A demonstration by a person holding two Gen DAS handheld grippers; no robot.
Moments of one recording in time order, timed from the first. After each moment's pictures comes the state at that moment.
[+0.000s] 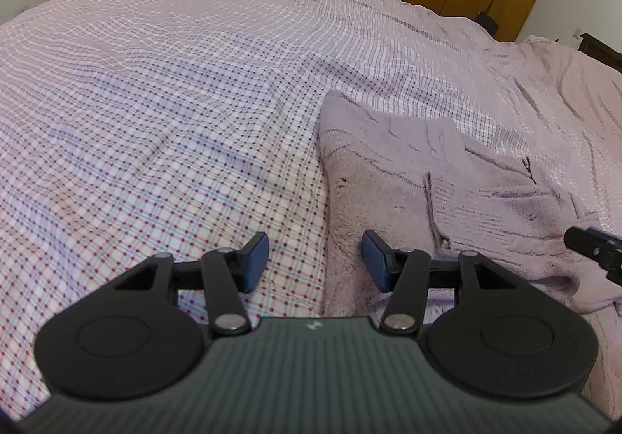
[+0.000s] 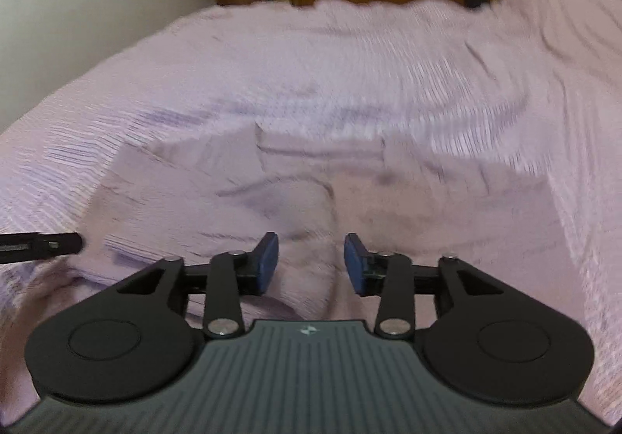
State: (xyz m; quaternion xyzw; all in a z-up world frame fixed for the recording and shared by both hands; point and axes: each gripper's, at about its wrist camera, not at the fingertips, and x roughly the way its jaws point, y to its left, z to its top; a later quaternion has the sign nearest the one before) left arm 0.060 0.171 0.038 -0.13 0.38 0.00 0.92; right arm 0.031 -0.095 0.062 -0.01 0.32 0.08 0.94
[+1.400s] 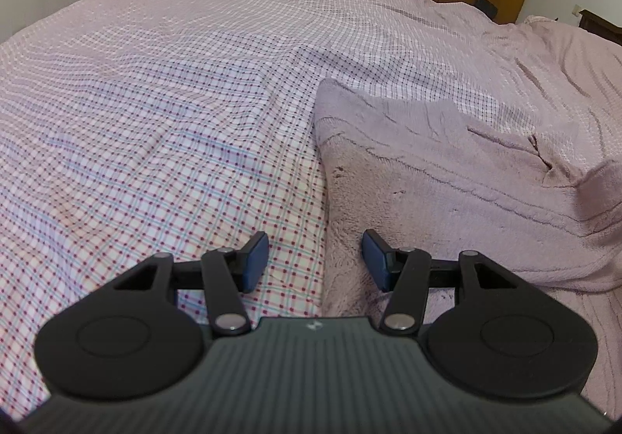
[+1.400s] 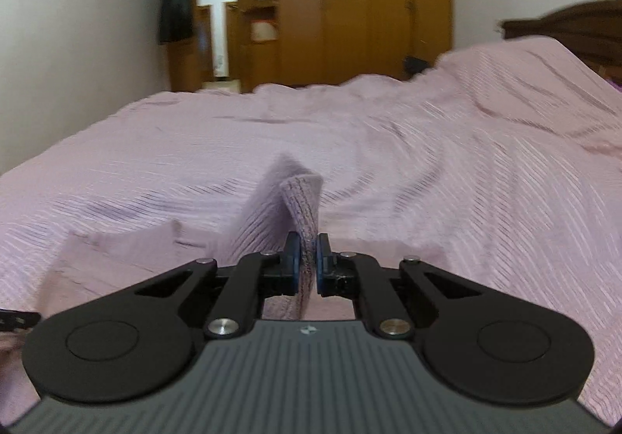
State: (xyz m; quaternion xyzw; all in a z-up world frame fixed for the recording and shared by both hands) left arm 0.062 0.166 0.034 -0.10 0.38 0.00 0.92; right arm 0.017 -0.191 0.079 0.02 0.22 -0.04 0.97
